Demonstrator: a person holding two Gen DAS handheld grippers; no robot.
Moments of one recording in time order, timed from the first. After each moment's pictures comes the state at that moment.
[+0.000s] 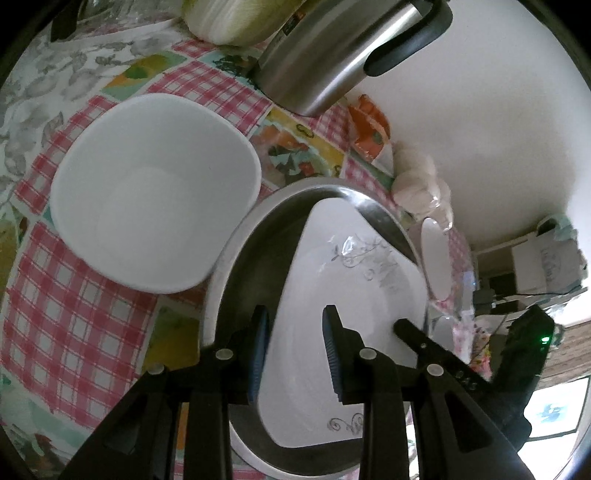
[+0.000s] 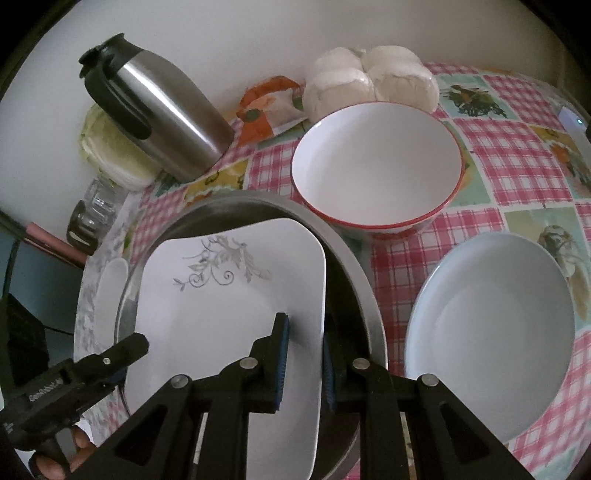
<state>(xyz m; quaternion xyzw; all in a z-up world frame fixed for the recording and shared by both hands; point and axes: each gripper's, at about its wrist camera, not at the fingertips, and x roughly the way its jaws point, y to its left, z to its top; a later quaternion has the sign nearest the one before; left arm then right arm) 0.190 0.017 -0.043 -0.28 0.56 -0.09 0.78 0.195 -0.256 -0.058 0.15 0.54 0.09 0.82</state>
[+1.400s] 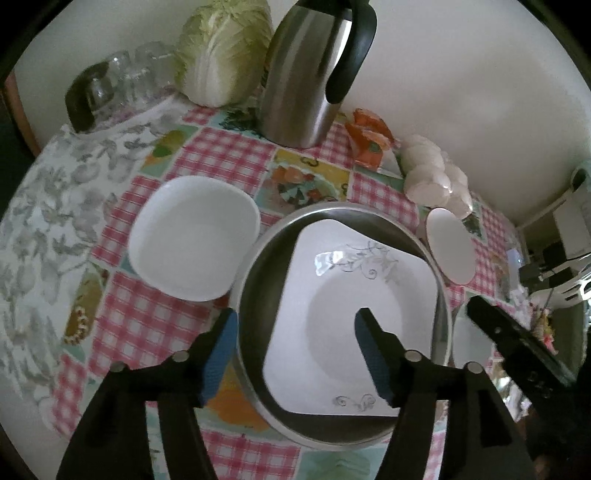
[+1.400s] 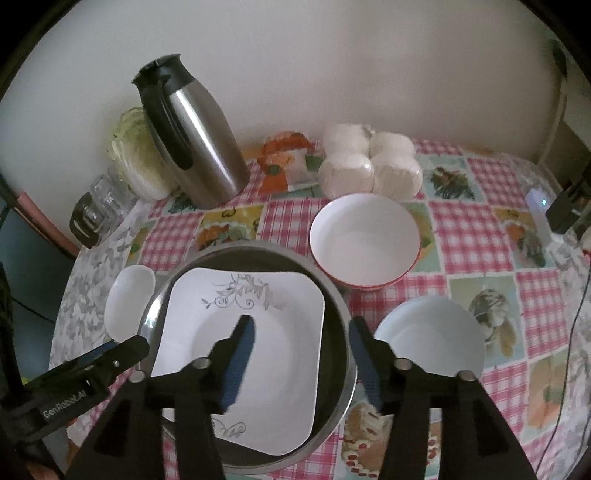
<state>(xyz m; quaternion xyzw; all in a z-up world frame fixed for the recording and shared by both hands) 0.173 -0.012 0.023 -0.13 0.55 -0.01 0.83 0.168 -0.249 0.023 0.06 0.49 0.07 0.87</state>
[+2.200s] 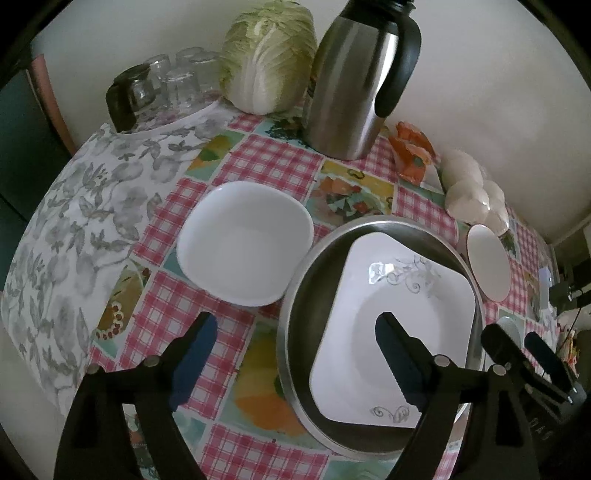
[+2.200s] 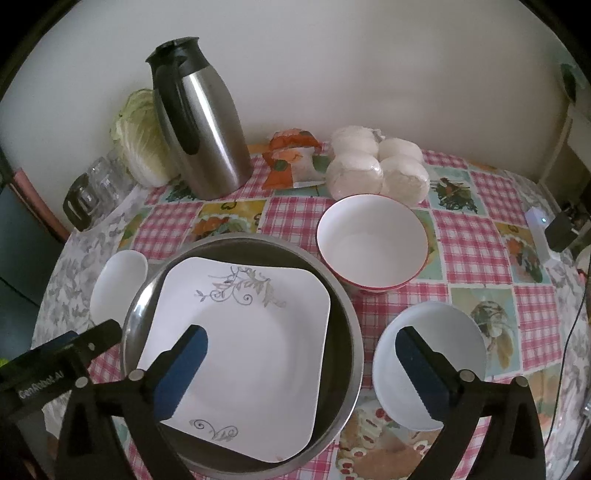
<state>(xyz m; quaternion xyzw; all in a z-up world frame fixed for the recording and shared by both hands) 0.168 0.004 0.021 -0.12 0.54 0.06 0.83 0.168 -0.232 0.011 0.02 0.48 0.07 0.87</state>
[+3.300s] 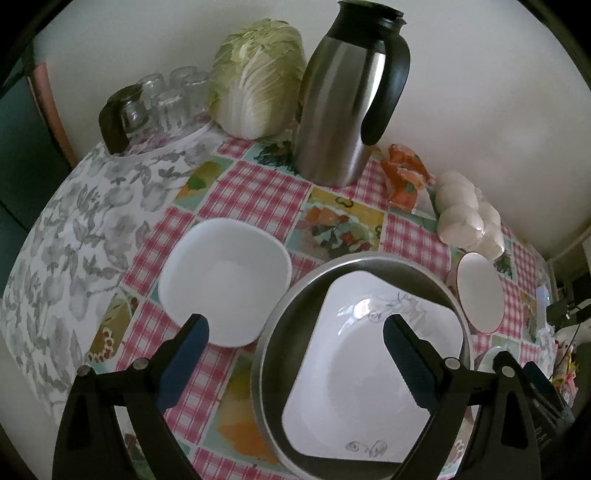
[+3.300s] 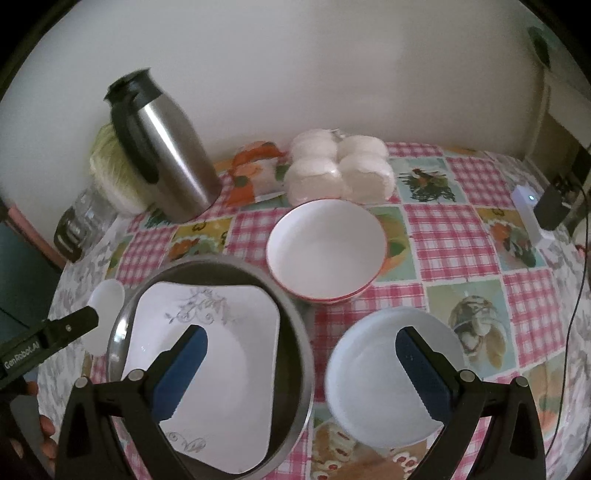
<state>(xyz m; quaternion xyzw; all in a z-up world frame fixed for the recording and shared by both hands) 0.193 -0.011 0.032 -0.12 0.51 0.06 0.85 0.180 -0.285 0.009 0.08 0.47 0.04 0.88</state>
